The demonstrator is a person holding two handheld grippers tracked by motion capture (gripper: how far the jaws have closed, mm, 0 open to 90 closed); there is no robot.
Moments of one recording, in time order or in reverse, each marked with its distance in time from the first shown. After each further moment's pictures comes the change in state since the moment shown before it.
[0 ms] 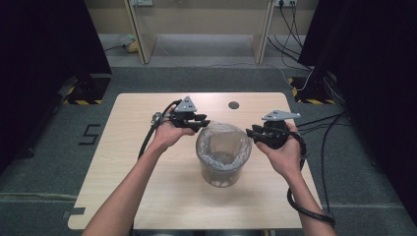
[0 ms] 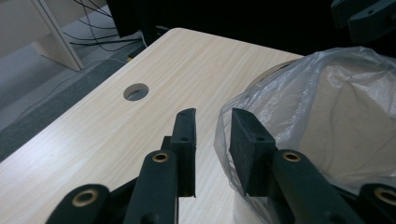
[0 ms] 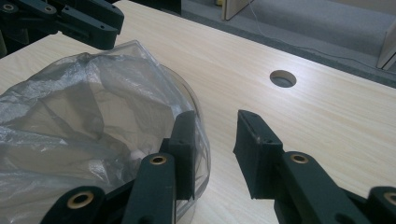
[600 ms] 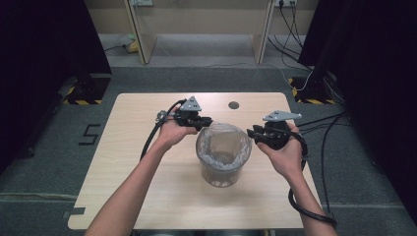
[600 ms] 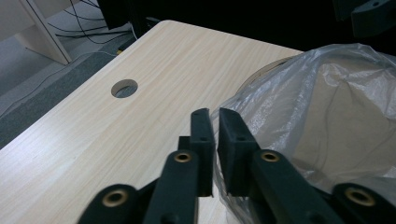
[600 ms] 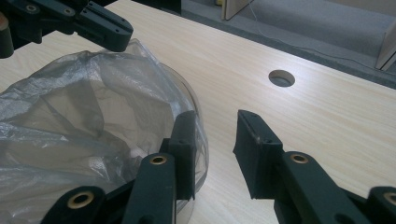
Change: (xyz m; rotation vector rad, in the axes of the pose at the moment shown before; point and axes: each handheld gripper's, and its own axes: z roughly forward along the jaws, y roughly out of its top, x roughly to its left) left arm -0.003 0.007 0.012 0.047 -0.031 0.011; right arm -0.001 -0.001 -0.003 0.000 -0.001 -0.006
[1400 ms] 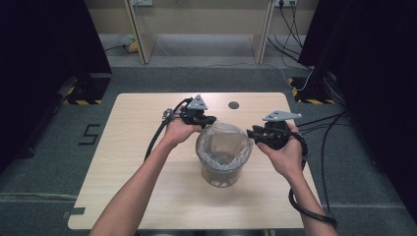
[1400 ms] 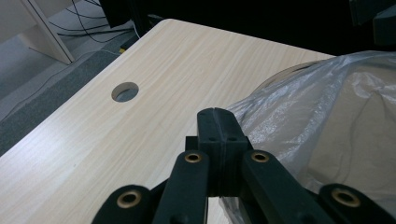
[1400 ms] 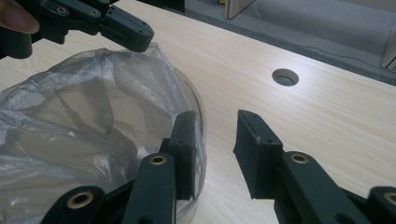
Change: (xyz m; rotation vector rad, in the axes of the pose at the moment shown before) left arm -0.002 0.010 0.015 0.017 0.020 0.034; right arm 0.000 0.000 0.001 0.004 0.014 0.004
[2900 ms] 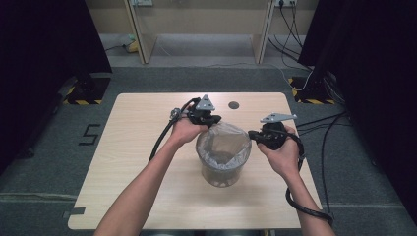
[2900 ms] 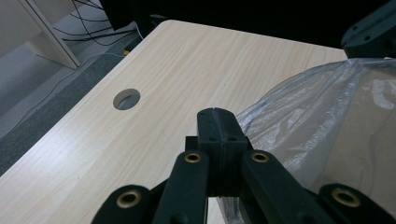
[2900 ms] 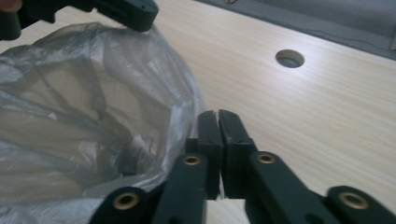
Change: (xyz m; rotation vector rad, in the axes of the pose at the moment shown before) left arm -0.005 0.008 0.015 0.014 0.020 0.043; right arm -0.007 -0.010 0.017 0.053 0.003 0.028
